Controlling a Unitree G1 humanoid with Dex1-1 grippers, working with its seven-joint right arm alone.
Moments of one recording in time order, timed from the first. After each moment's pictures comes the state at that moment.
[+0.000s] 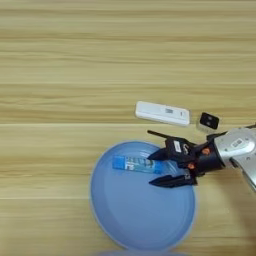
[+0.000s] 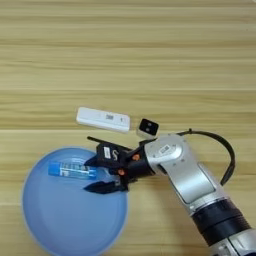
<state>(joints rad) -0.19 -0.62 0.31 0.03 0.02 0.13 1.29</state>
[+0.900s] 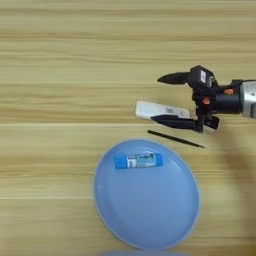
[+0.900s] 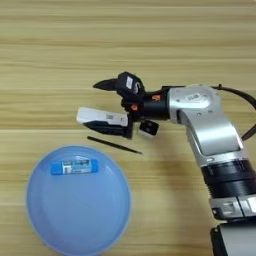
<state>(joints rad) -0.43 -0.62 0.06 0.05 0.21 0.28 1.23</state>
